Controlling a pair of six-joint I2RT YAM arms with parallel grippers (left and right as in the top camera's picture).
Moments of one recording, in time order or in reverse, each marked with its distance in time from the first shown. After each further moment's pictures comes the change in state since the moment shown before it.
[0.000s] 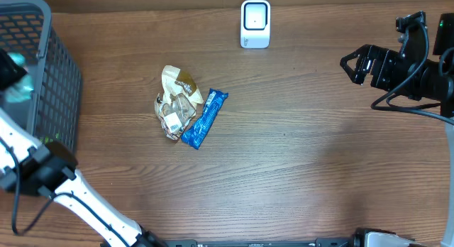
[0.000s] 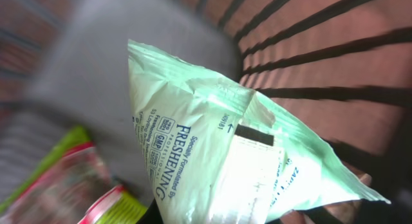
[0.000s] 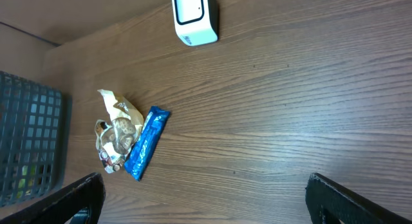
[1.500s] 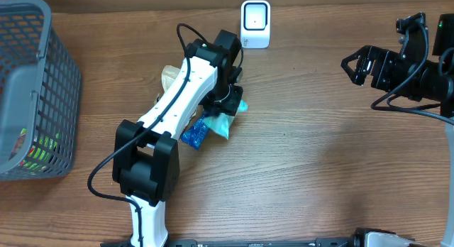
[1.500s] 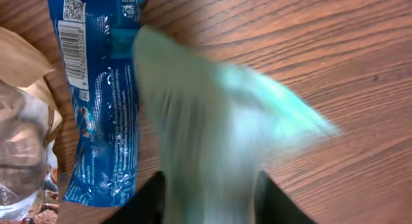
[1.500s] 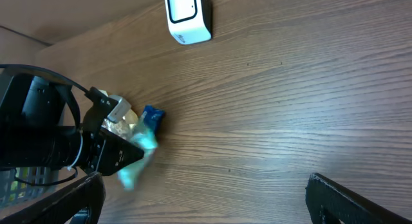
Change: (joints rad) left arm -1.149 -0.337 -1.176 0.426 -0.142 -0.201; right arm 0.000 0.000 0.000 -0.011 0.023 0.000
